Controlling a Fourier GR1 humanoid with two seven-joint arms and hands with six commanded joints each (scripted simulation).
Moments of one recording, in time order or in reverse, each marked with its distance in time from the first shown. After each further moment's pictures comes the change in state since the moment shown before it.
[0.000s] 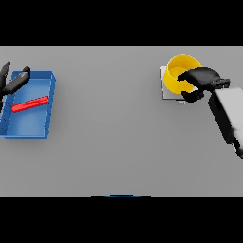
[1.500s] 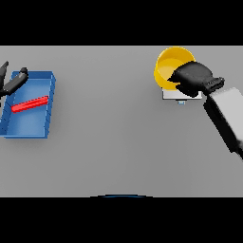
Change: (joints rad) left arm -0.013 0.019 -0.001 0.032 0.001 0.001 -0.025; right arm 0.100 -0.067 0.064 -0.427 -0.008 0.027 0.079
